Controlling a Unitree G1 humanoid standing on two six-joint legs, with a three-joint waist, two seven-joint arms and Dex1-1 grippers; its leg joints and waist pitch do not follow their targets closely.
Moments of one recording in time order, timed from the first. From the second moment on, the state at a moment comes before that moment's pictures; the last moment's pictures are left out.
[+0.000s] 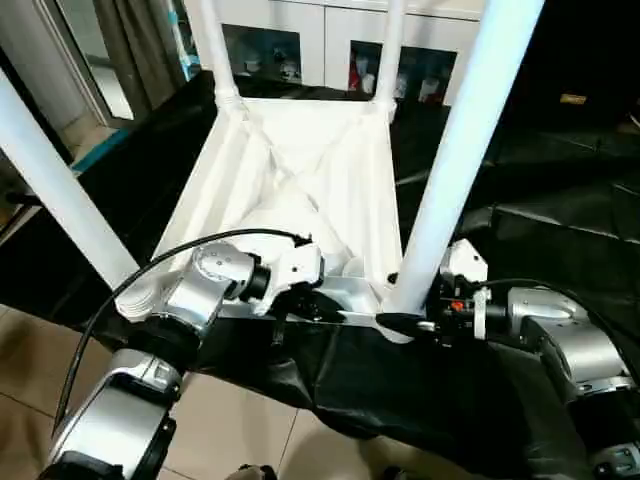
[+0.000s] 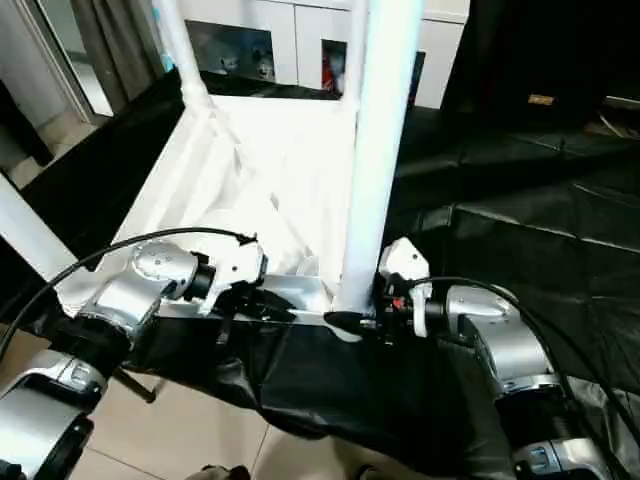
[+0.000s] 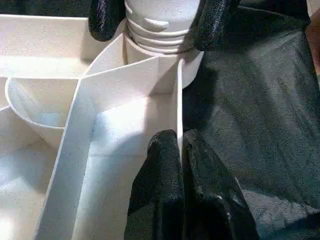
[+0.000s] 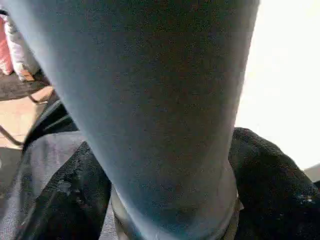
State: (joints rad) left arm -0.71 0.29 -0.30 0.75 0.05 -0.11 -1.38; right arm -0.36 -0.46 0.13 0.29 0.23 0.22 1.18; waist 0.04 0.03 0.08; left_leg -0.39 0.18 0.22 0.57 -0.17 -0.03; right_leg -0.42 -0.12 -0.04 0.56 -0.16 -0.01
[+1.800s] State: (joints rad) left arm -0.74 0.29 -0.29 0.80 0.05 -0.13 -1.39; right arm -0.32 -0.49 0.12 0.20 0.25 0.31 1.15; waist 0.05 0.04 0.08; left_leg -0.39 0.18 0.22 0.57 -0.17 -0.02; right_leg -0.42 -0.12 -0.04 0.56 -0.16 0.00
